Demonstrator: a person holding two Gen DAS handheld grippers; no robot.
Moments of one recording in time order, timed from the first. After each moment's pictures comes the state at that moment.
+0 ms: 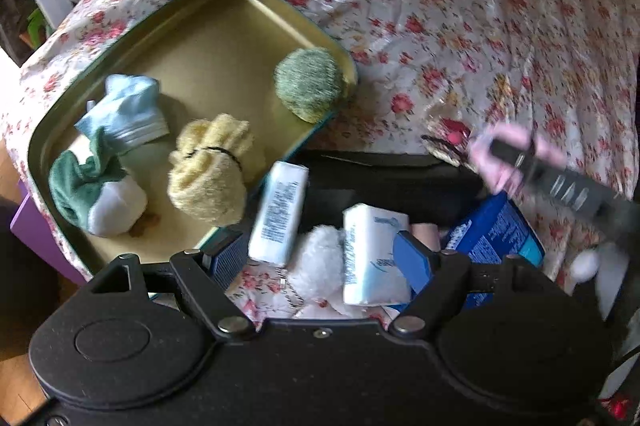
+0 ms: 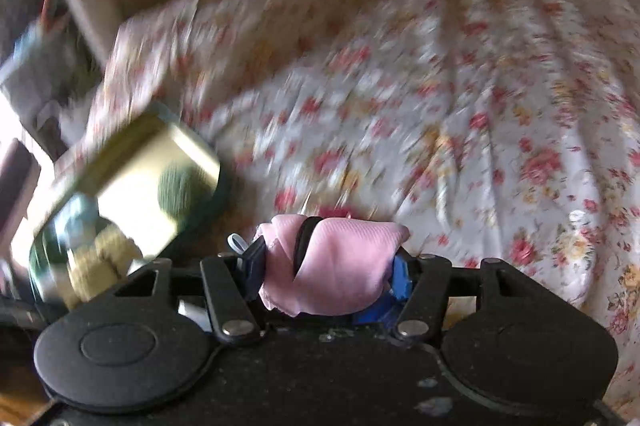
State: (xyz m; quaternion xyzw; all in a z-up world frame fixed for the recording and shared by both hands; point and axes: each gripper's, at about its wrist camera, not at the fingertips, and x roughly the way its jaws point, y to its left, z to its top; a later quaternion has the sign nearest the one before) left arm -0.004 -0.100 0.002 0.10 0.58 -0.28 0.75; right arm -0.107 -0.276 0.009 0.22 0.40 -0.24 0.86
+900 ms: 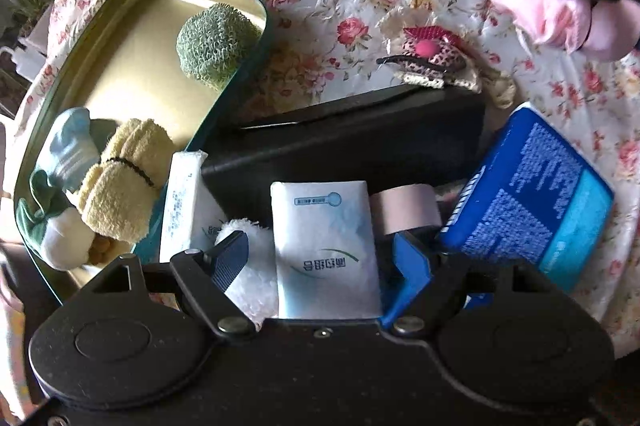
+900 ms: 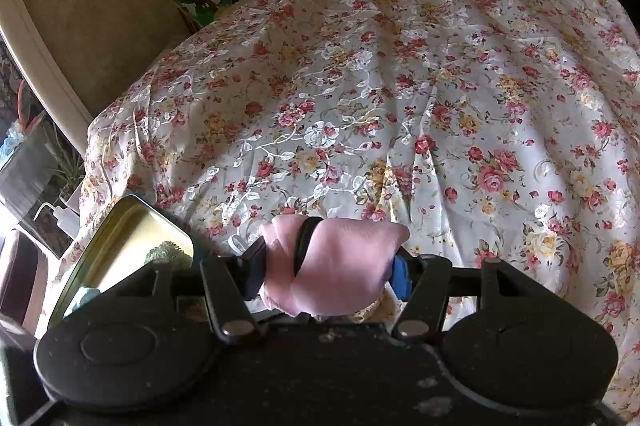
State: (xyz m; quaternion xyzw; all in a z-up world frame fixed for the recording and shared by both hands) left arm -0.050 -0.186 -0.060 0.28 0.55 -0.24 0.74; right arm -0.130 -0.306 0.013 0.28 0.34 -0.28 0.85
